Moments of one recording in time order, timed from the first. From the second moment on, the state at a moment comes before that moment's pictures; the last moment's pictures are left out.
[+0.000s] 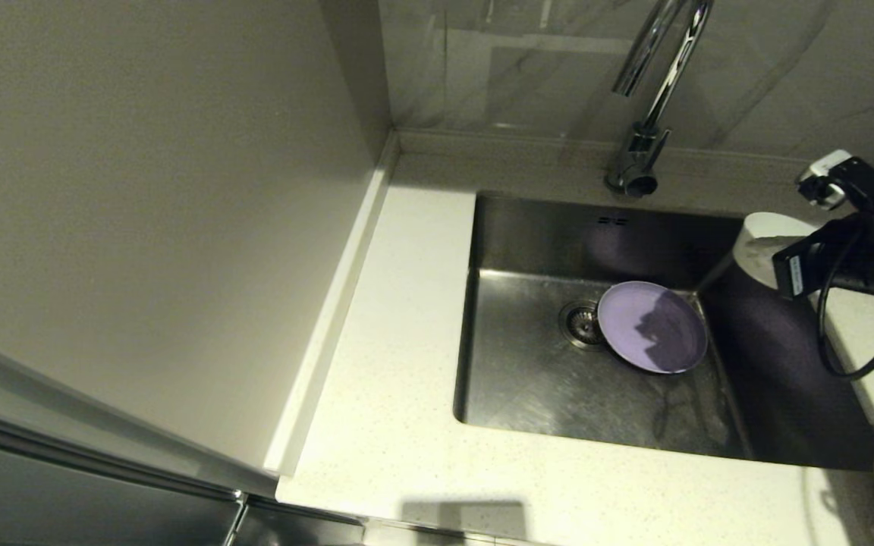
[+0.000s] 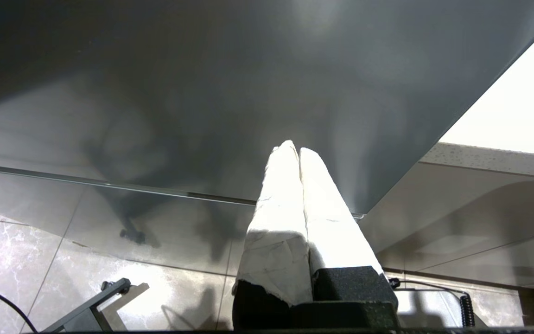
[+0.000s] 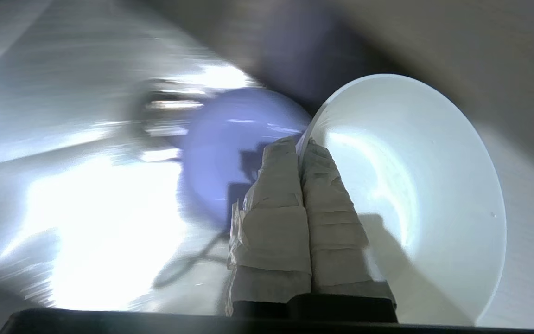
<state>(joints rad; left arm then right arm) 0.00 0.00 0.00 0.00 0.02 -0.03 -0.11 1.62 -1.06 -0.27 0.22 -0.44</state>
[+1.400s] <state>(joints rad) 0.00 0.00 0.00 0.00 0.02 -0.03 0.41 2.06 -0.99 -0.70 -0.10 -0.34</state>
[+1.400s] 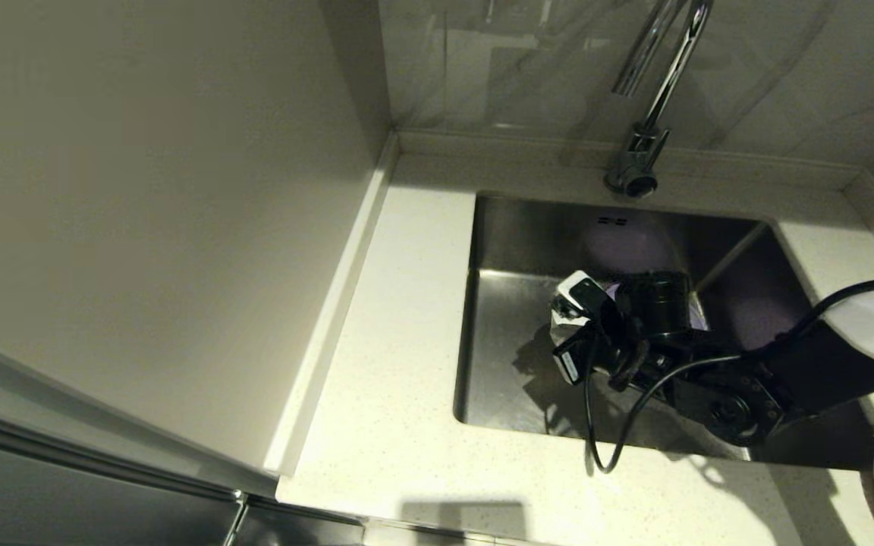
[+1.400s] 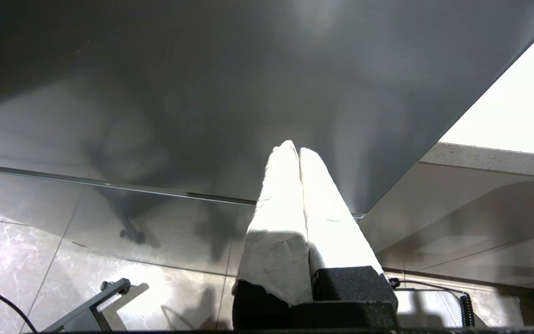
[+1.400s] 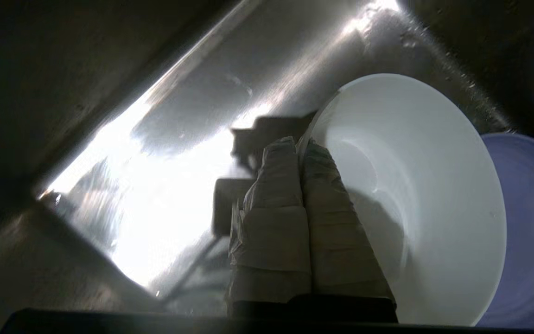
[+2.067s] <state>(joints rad) 0.00 0.00 0.00 0.00 0.02 -0.02 0.40 2.30 -1.24 -0.79 -0.16 -0.33</state>
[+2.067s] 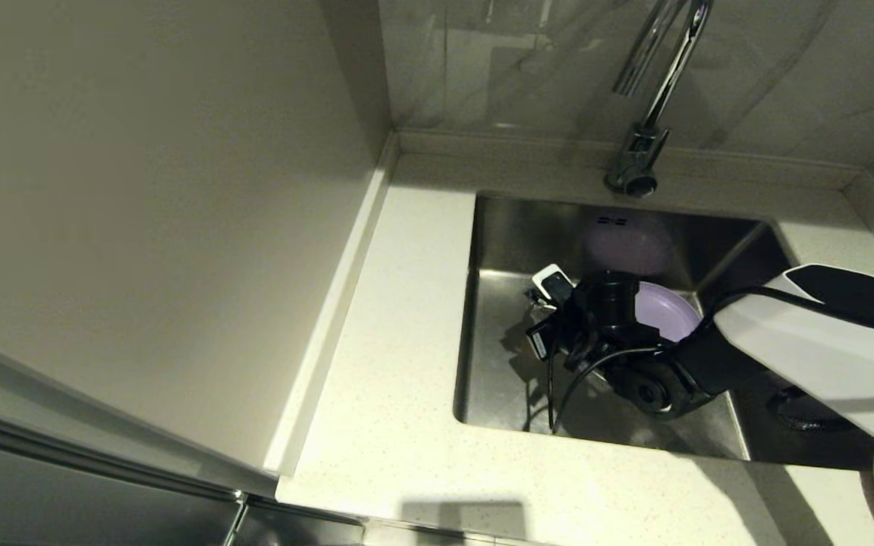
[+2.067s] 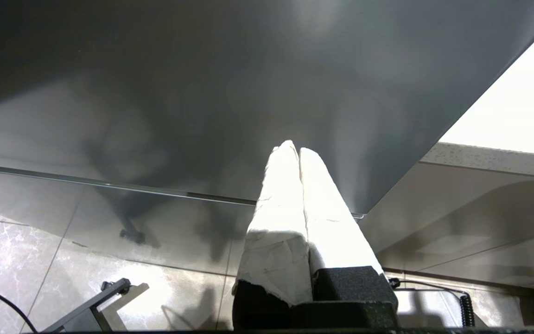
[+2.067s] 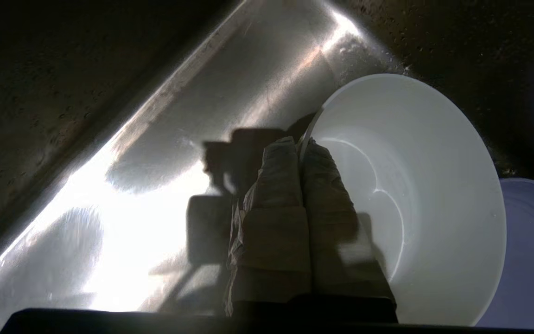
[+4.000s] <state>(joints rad) 0.00 0.00 0.00 0.00 0.02 -0.03 0.30 2.06 -1.22 -0.59 -0.18 -0.31</state>
